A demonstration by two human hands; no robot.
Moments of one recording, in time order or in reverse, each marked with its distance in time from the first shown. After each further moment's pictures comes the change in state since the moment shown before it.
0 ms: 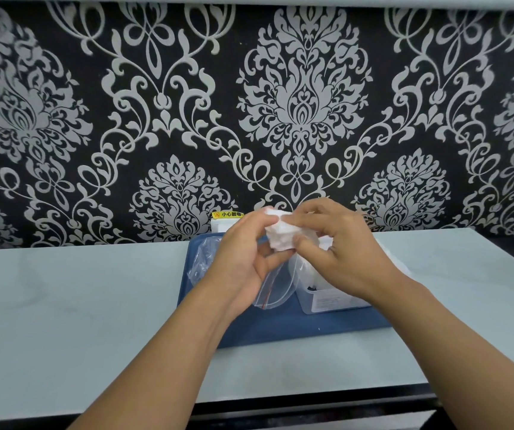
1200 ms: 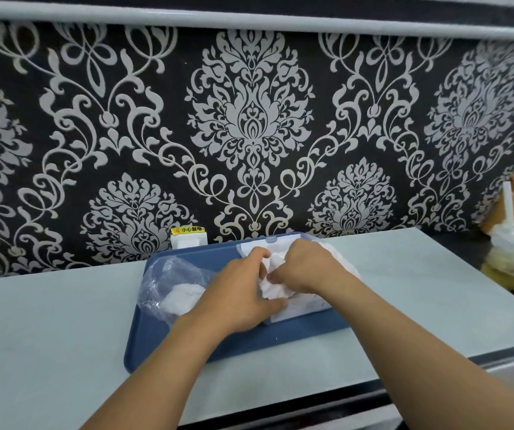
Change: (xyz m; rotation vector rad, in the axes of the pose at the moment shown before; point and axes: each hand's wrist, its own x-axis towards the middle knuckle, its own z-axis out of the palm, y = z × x) left_hand 0.020 -0.052 0.002 1.545 -0.193 0.227; right_hand 0.005 0.014 -0.007 -0.339 -0.369 0.821
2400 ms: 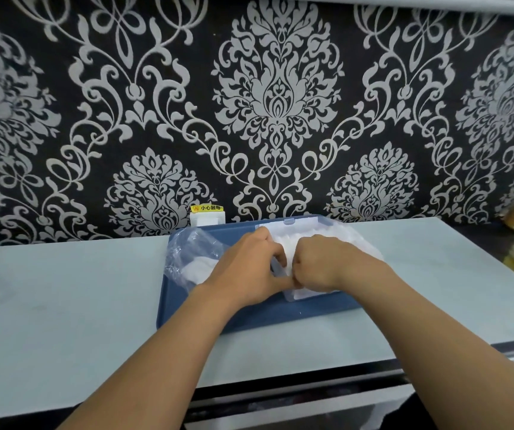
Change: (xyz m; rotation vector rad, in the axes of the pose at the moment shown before) left_hand -0.007 -0.013 -0.009 0.102 0.052 0.121; right_hand -0.016 -0.005 0.007 -0.398 -0.106 -0.296
